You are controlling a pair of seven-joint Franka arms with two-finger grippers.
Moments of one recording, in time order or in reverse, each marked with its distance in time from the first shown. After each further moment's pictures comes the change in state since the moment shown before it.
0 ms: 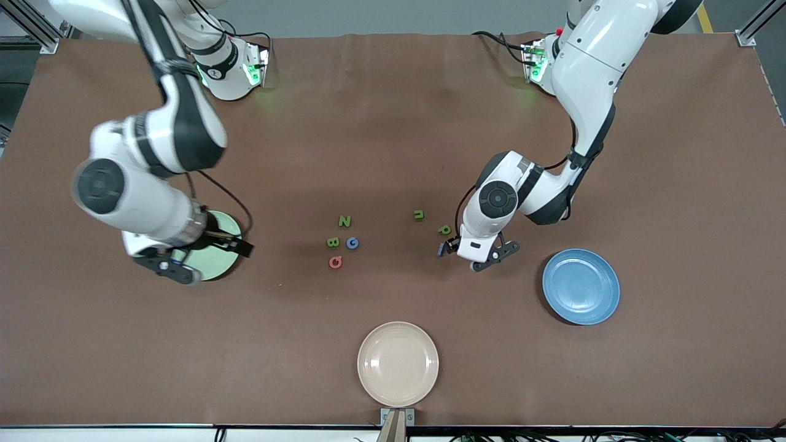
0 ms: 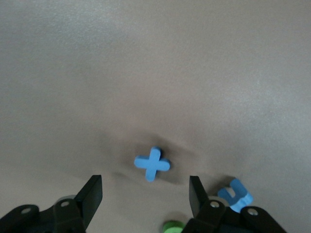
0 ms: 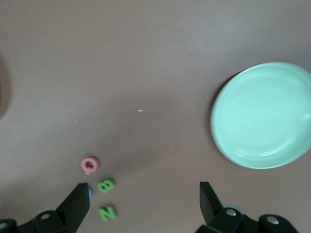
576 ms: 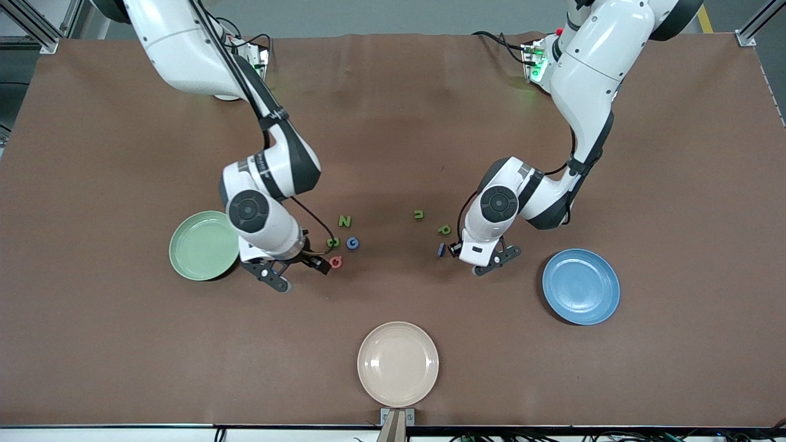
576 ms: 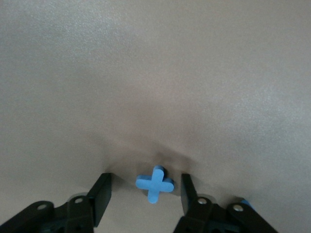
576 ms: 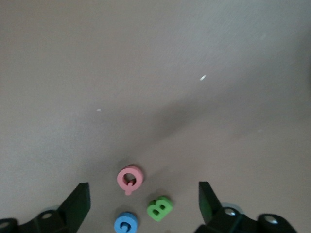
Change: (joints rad) left arm 0.001 0.023 0.011 0.009 0.027 0.021 -0.018; right arm 0.166 0.229 0.000 0.003 0.011 0.273 0.284
